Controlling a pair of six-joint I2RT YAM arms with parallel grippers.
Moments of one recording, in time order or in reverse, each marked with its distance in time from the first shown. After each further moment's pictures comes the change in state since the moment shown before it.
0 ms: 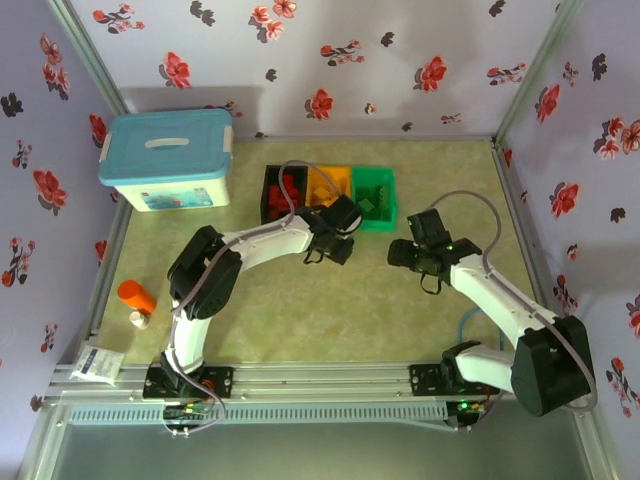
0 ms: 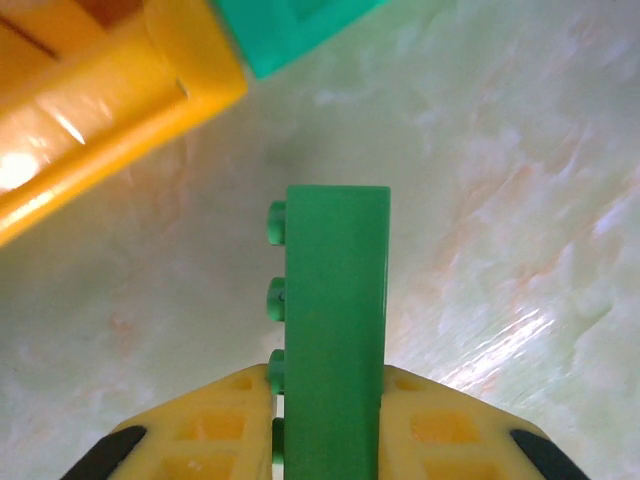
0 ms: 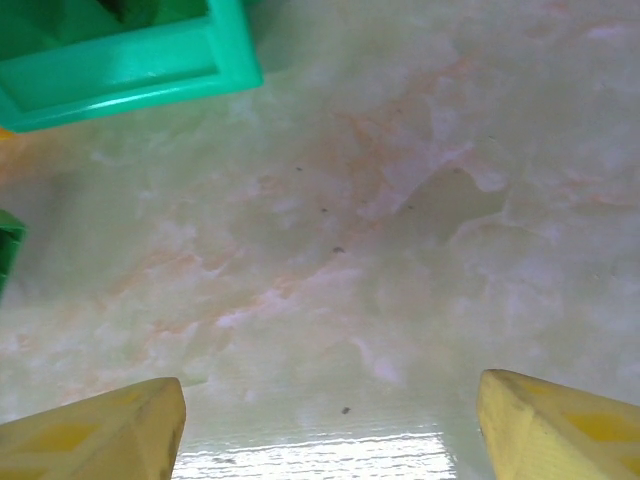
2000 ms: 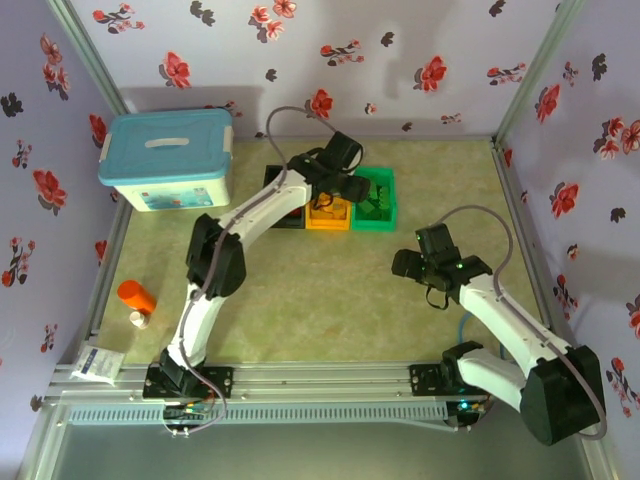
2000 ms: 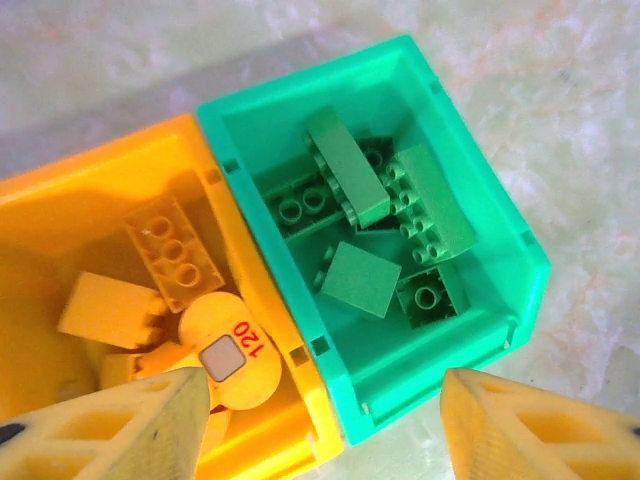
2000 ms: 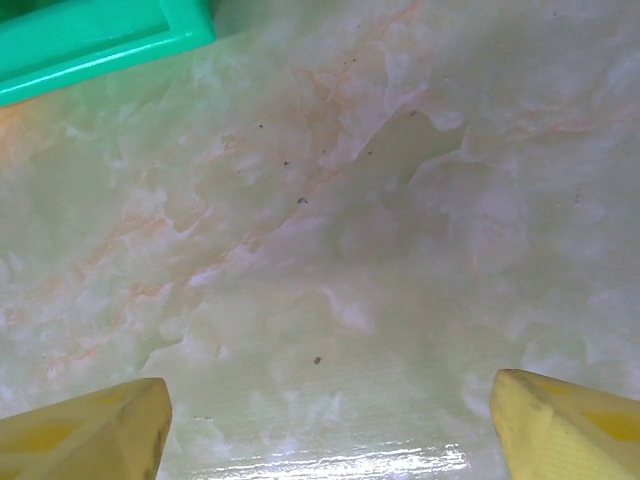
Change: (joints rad) left arm 0.143 0.152 0.530 -0.096 0.005 -0.003; right arm -0.005 -0.153 -0.093 -0.021 -0.007 0.047
